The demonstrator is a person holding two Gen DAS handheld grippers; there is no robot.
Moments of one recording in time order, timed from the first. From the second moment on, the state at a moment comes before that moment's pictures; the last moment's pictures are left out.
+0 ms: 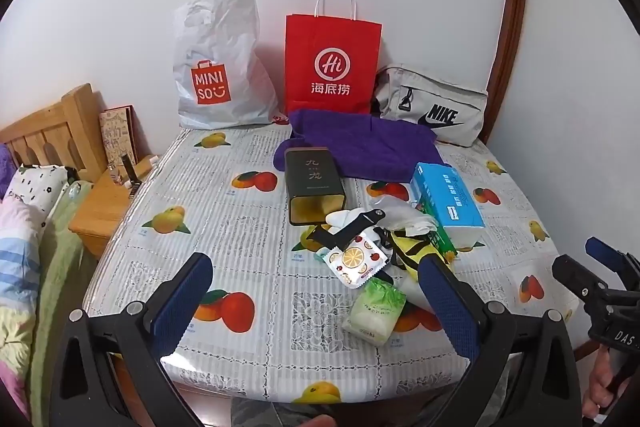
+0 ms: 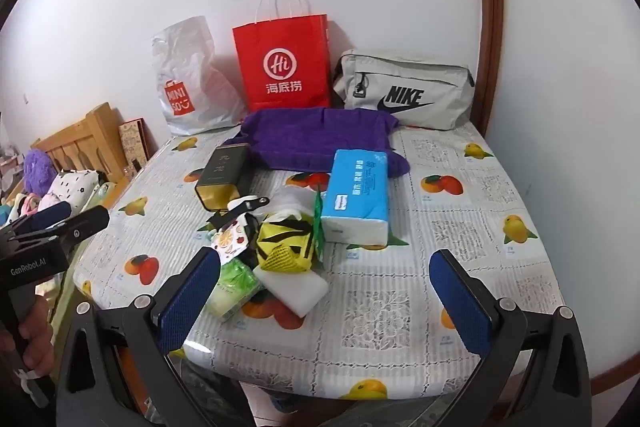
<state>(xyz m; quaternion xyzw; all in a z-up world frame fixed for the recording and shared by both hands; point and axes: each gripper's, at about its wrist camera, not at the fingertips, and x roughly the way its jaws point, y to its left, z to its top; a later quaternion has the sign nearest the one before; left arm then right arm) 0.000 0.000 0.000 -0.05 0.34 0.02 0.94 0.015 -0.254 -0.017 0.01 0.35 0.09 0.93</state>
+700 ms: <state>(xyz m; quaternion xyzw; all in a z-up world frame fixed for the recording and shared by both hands) -0.013 -0.002 0.011 -0.03 0.33 0.01 0.94 -0.002 -0.240 -0.013 0.00 0.34 0.09 0.93</state>
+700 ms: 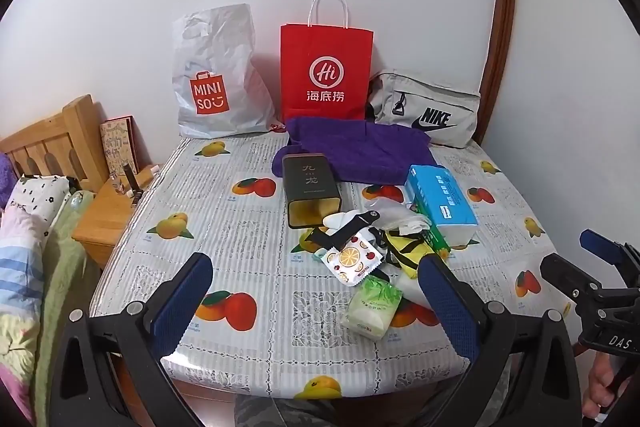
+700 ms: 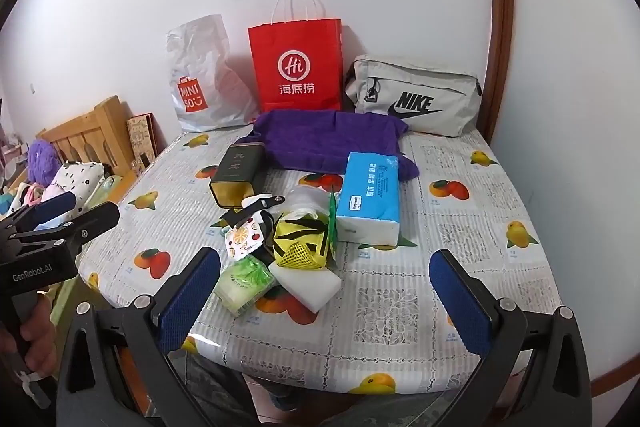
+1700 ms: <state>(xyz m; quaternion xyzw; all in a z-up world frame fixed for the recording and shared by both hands) -0.014 -0.002 0.013 -0.03 0.33 0.02 0.94 -0.005 -0.240 -0.006 0.00 0.34 0.10 0.94</state>
